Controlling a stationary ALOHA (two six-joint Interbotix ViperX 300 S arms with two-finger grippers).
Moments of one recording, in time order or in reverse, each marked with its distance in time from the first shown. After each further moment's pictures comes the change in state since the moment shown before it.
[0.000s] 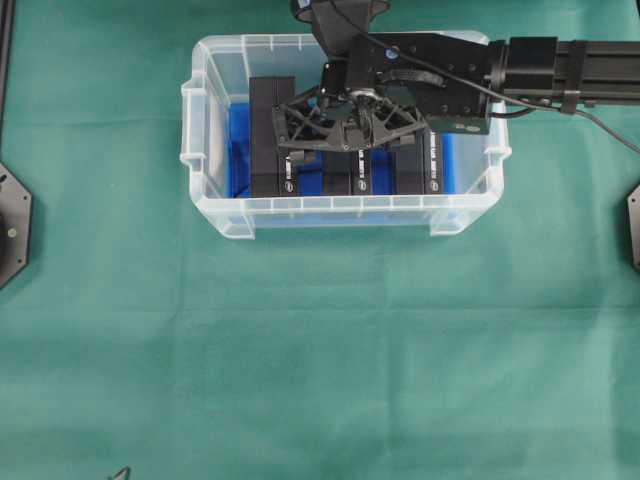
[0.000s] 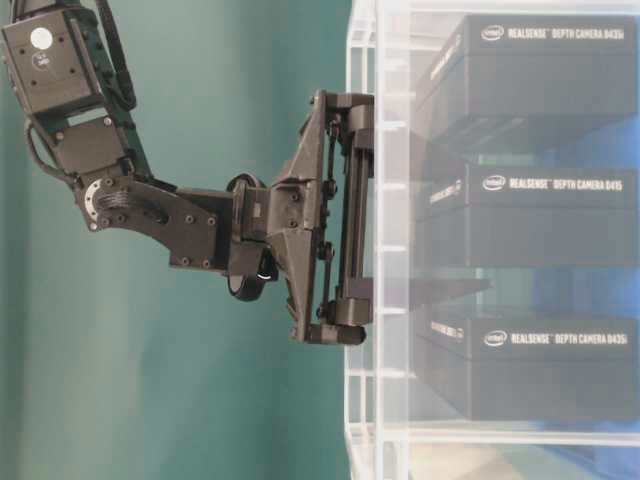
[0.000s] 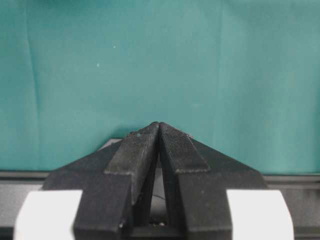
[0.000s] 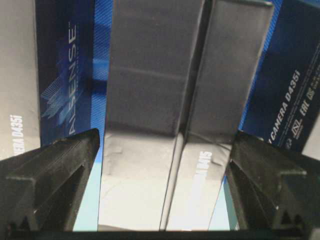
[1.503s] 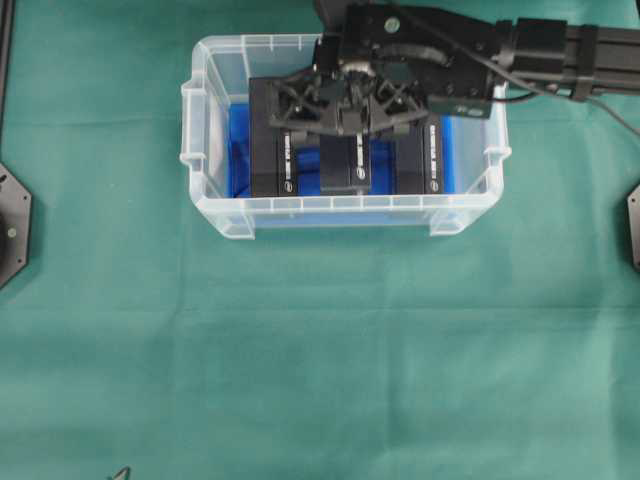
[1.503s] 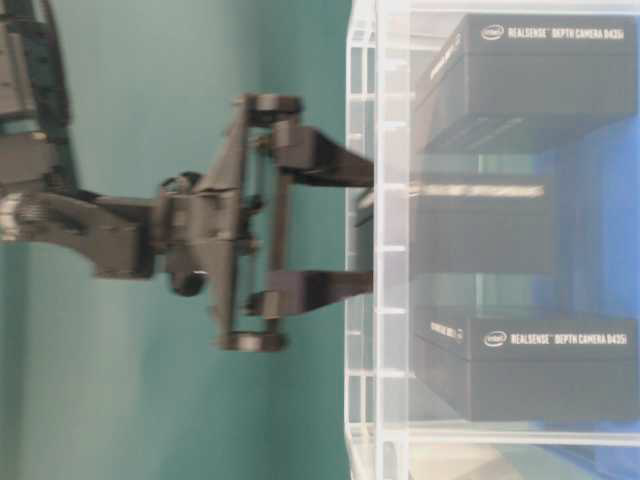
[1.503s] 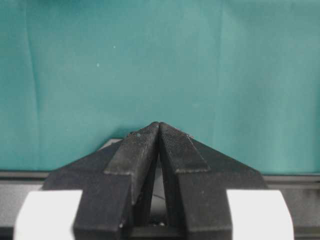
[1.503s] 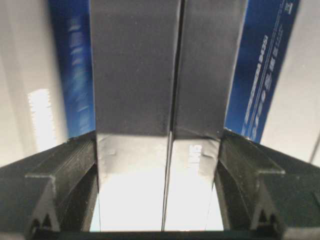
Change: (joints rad) left arm 0.000 -0.002 0.000 0.000 0.002 0.000; right arm 0.002 -0.020 -0.172 -0.018 0.221 0.075
